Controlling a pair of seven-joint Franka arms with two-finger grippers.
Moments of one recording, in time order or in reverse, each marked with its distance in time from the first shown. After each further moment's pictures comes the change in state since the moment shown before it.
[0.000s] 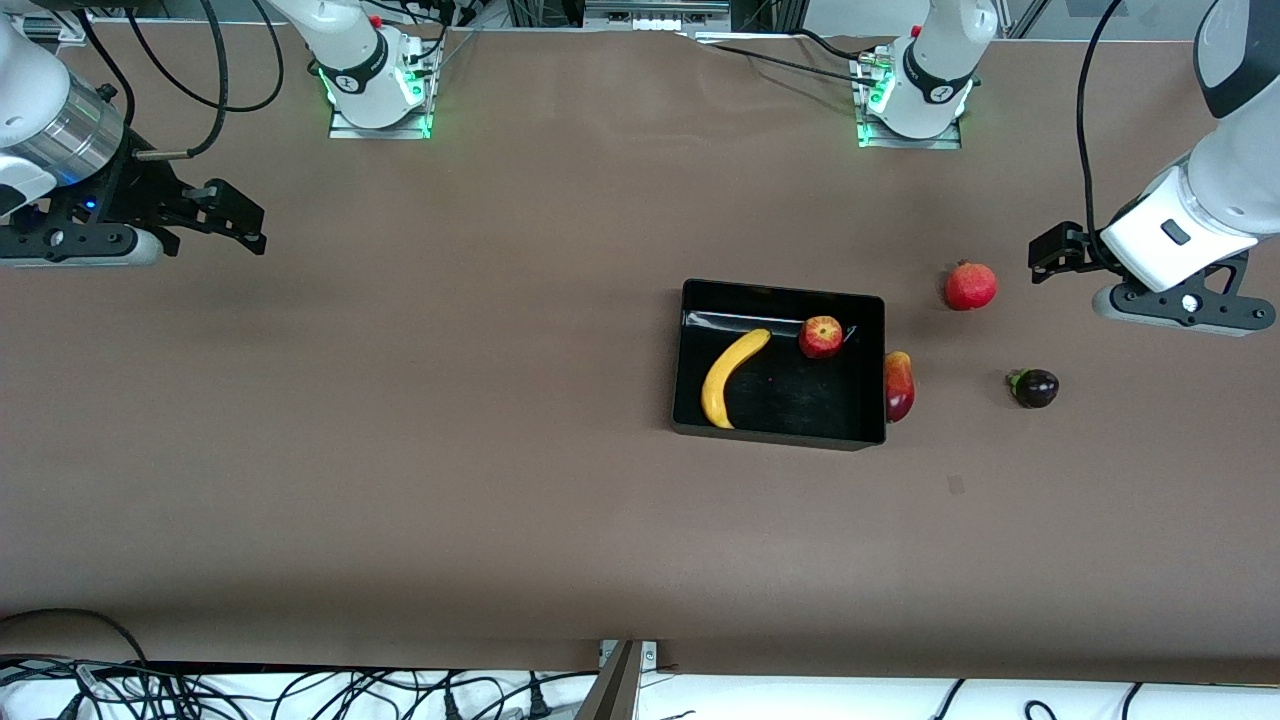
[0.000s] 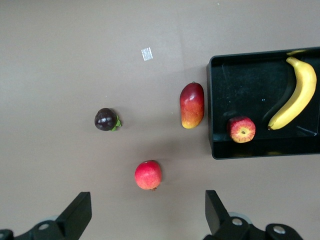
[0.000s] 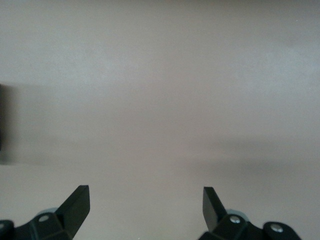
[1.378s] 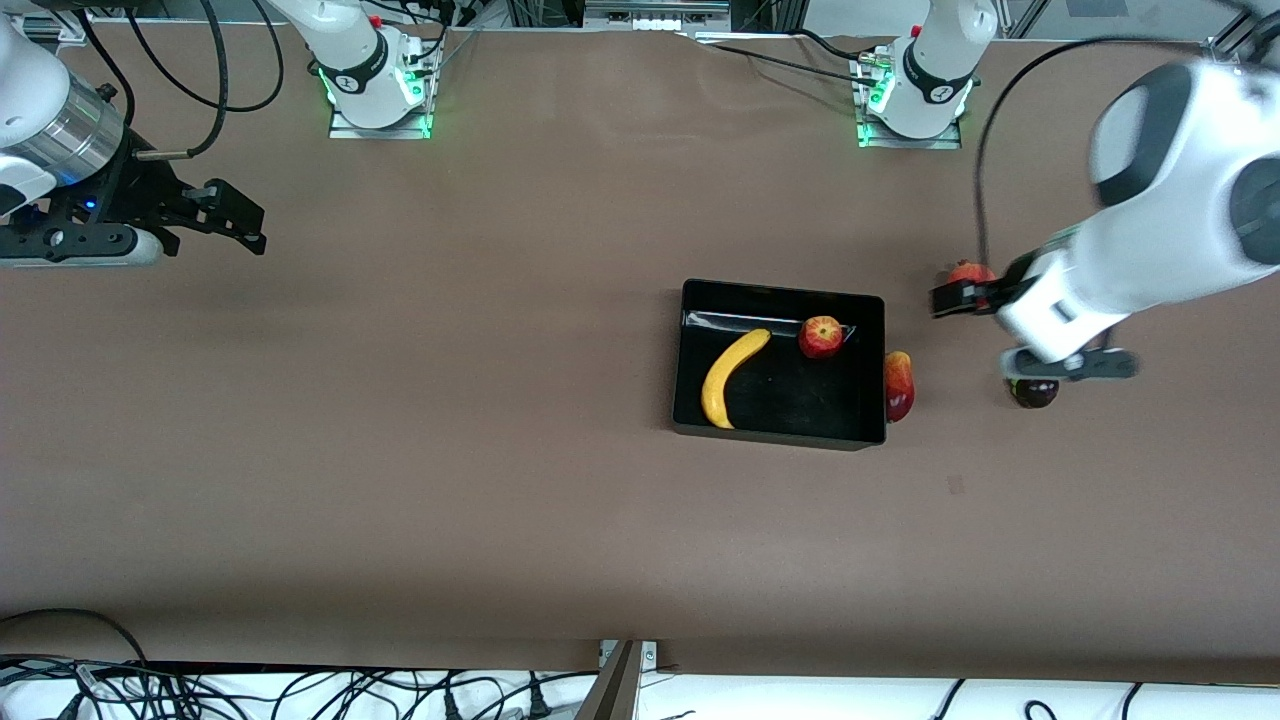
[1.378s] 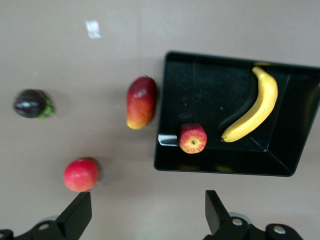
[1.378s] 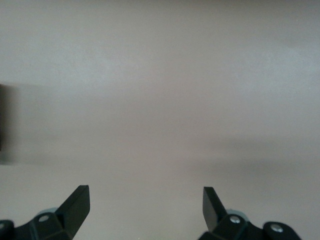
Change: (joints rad) left arm -0.091 0.168 -0.007 -0.011 -0.155 0.055 -0.240; right arm 0.000 0.000 0.000 0.000 0.000 0.000 0.000
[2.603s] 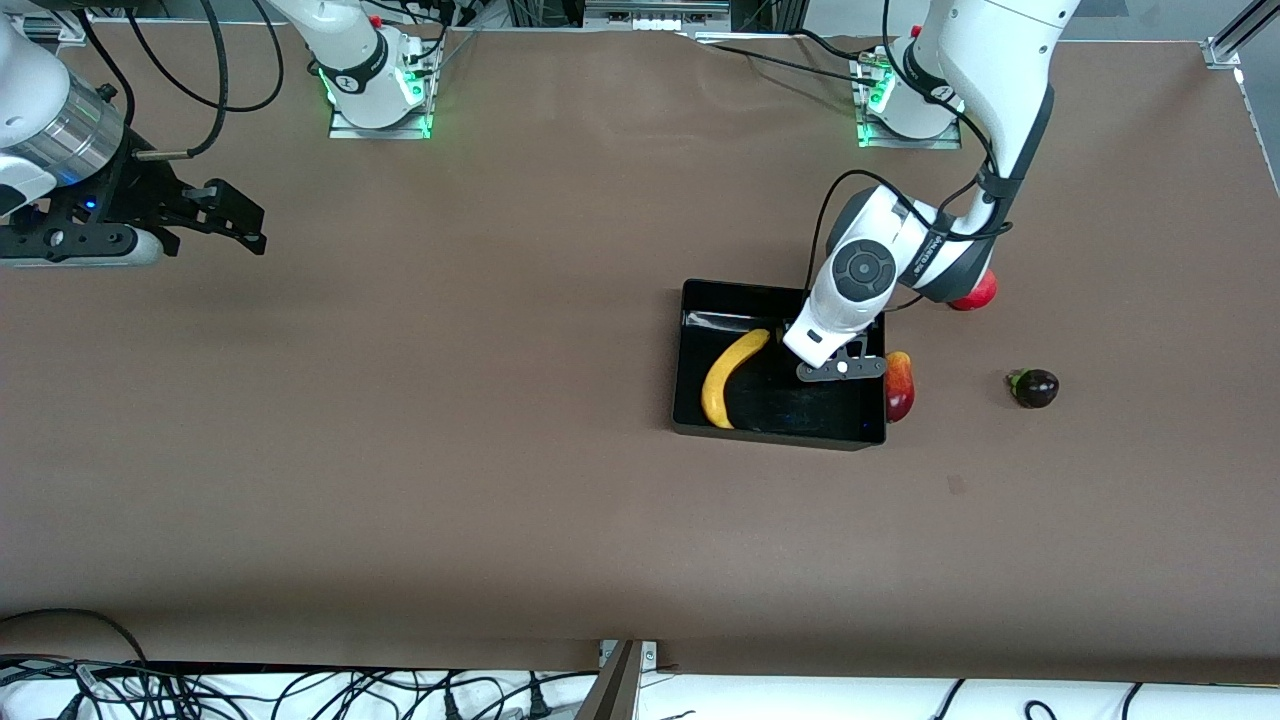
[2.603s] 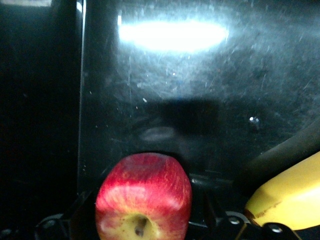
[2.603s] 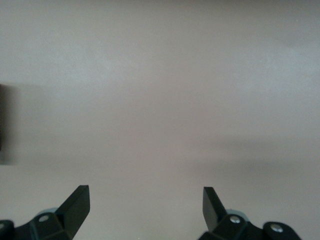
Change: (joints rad) left arm -0.234 0.157 -0.004 -0.548 0.183 0.767 -0.388; right arm 0.000 0.000 0.000 0.000 0.000 0.000 0.000
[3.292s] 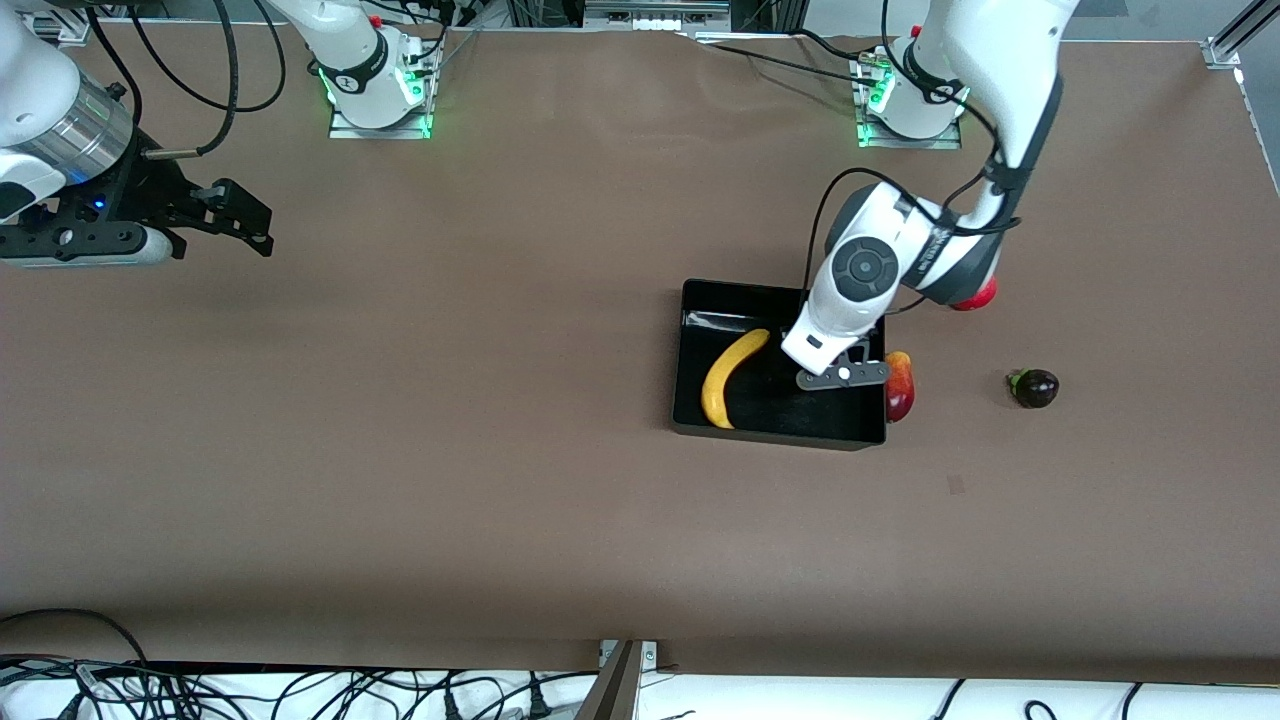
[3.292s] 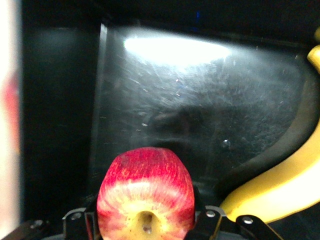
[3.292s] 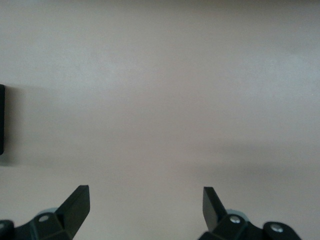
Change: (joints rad) left arm 0.008 -0.025 0.009 0.192 0.002 -0.226 0.023; right arm 0.005 0.000 0.010 0.000 0.000 0.019 0.000
